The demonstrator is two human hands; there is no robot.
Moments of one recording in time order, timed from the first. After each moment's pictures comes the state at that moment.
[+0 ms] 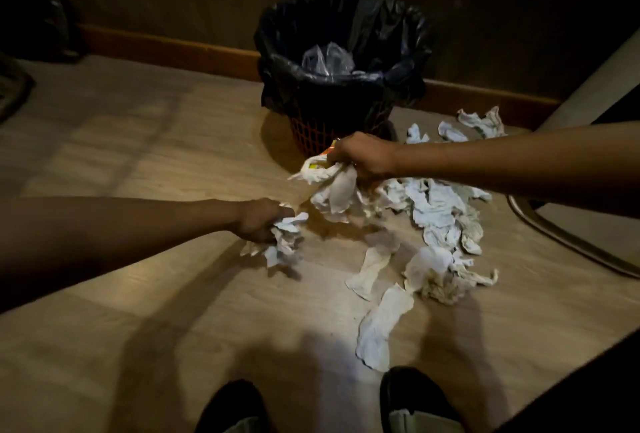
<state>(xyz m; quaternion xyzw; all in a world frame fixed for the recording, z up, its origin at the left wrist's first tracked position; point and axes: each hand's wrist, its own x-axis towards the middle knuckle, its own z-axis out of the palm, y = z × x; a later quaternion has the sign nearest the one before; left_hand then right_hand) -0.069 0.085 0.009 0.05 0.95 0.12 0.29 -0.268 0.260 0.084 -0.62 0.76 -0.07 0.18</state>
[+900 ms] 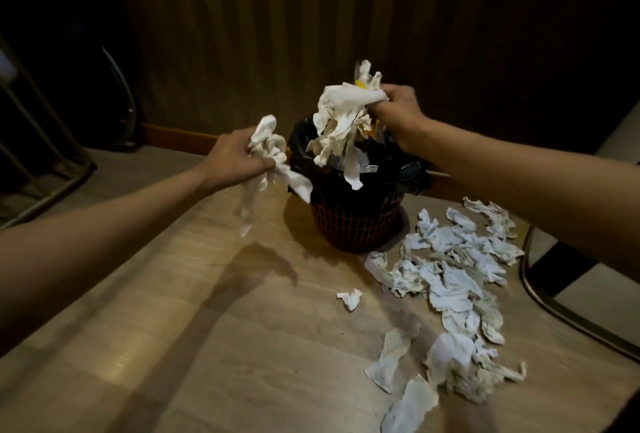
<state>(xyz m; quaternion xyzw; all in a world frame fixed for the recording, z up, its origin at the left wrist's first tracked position) -0.096 0.008 0.210 -0.17 0.93 0.25 -0.19 -0.332 0.200 0.237 -0.28 0.73 -0.61 0.12</state>
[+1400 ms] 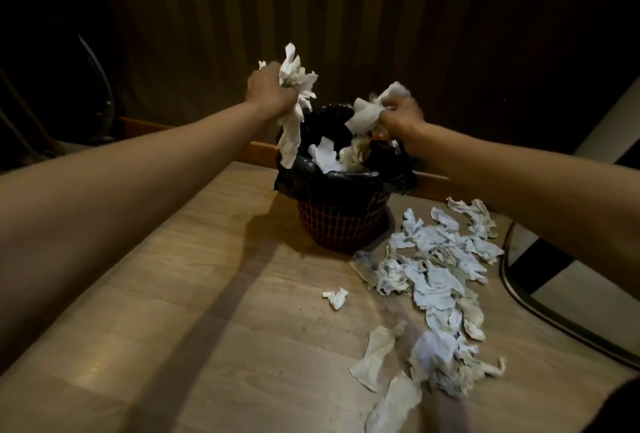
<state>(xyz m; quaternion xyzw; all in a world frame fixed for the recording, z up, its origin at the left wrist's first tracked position) -0.210 0.022 0.256 -0.26 0.87 0.32 -0.28 -0.369 0.217 0.220 -0.21 0.84 -0.49 0.08</state>
